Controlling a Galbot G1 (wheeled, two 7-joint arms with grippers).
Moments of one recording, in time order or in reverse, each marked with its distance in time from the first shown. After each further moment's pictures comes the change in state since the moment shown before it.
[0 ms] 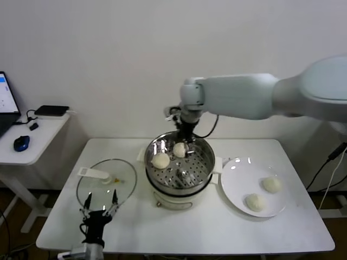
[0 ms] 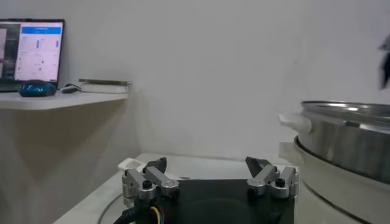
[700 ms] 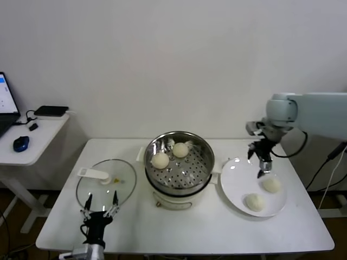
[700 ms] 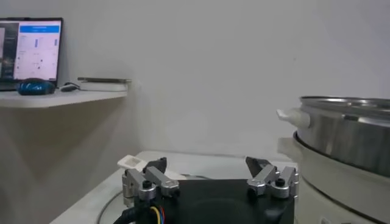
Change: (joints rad) left arm 0.001 -0.008 -0.002 0.012 0.016 -0.003 0.000; right arm 0.010 -0.464 -0.172 0.189 -0.198 0.061 0.007
